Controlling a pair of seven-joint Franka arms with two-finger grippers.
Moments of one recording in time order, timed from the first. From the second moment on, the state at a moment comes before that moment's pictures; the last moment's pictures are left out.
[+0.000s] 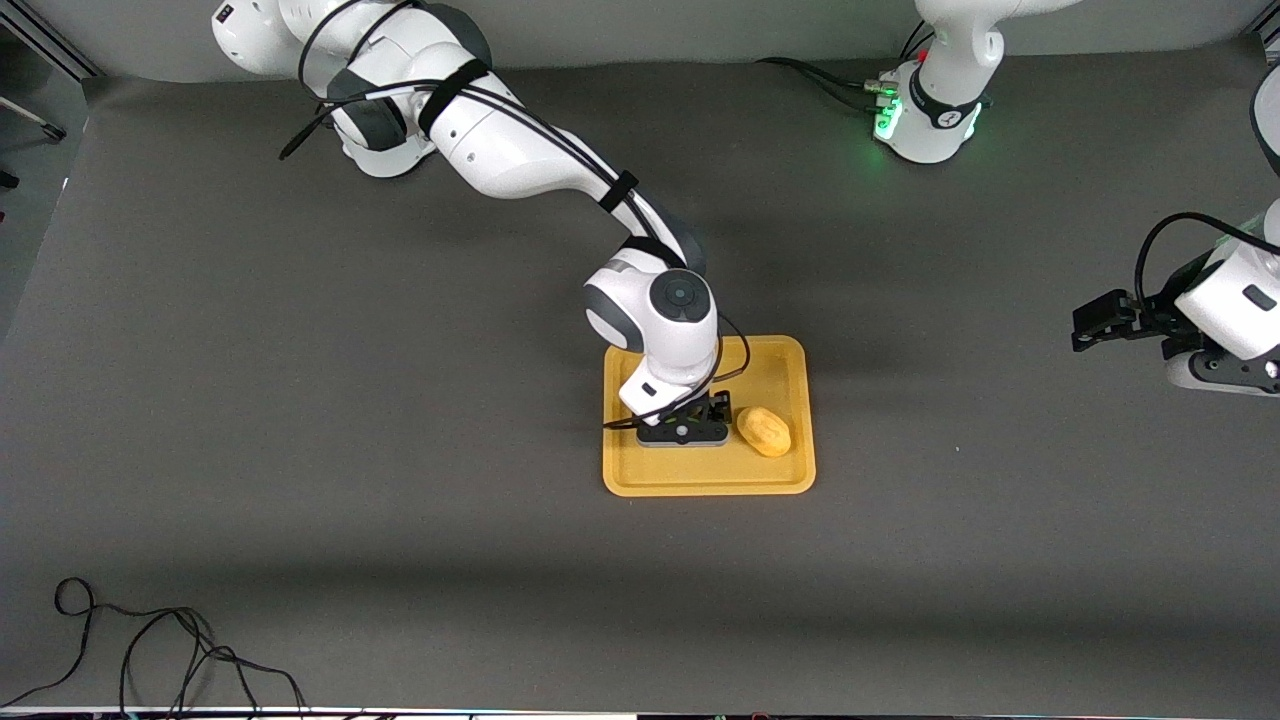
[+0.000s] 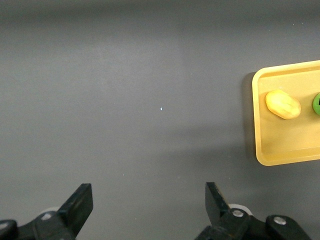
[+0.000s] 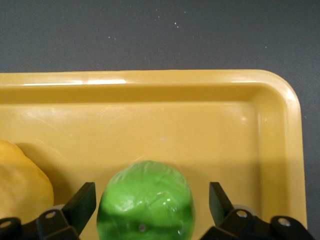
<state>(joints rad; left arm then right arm) 0.14 0.11 -0.17 -1.60 0.01 1.70 0.08 0.82 1.12 -0.07 -0.94 -0.13 2.20 0.88</state>
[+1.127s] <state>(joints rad) 0.14 0.11 -0.17 -1.60 0.01 1.70 0.08 0.59 0.60 -0.09 -0.88 -0.02 1.47 0.72</state>
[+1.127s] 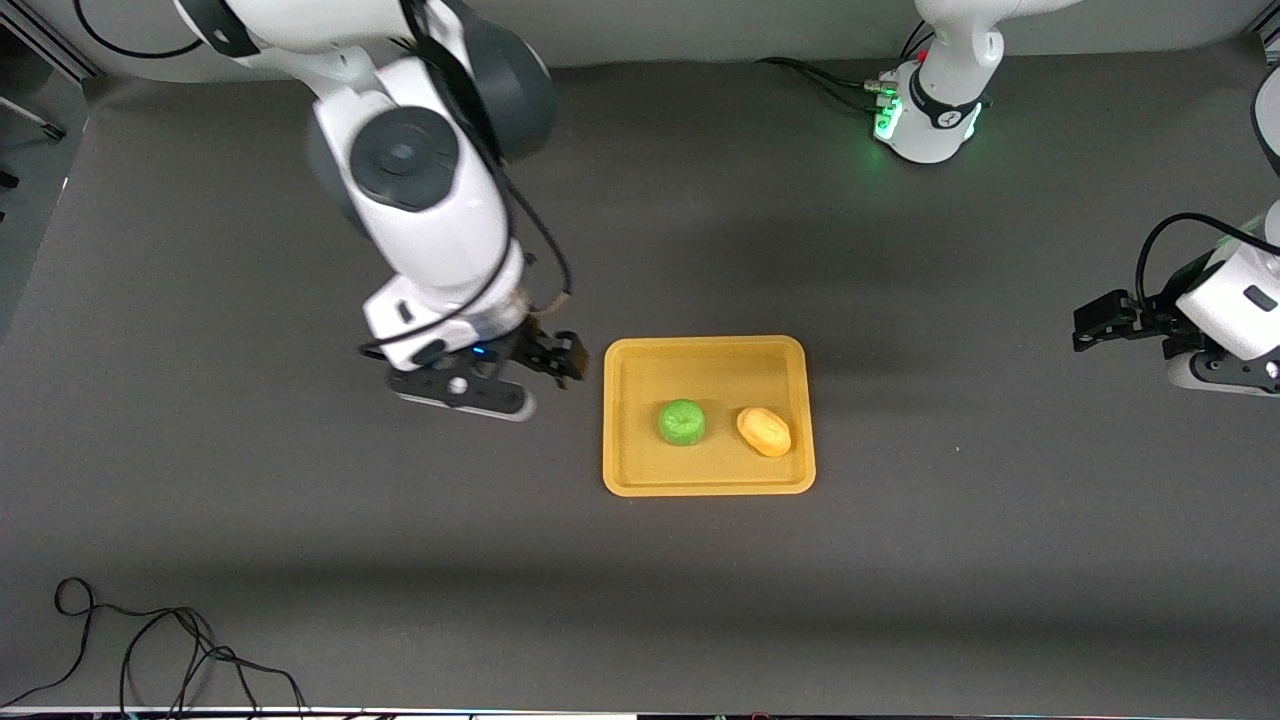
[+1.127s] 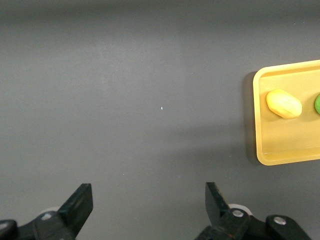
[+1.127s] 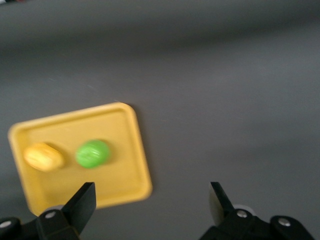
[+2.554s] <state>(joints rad) 0.14 0.11 -0.17 -1.61 0.01 1.70 0.08 0.09 0.03 -0.15 -1.59 -0.04 1.57 -0.02</state>
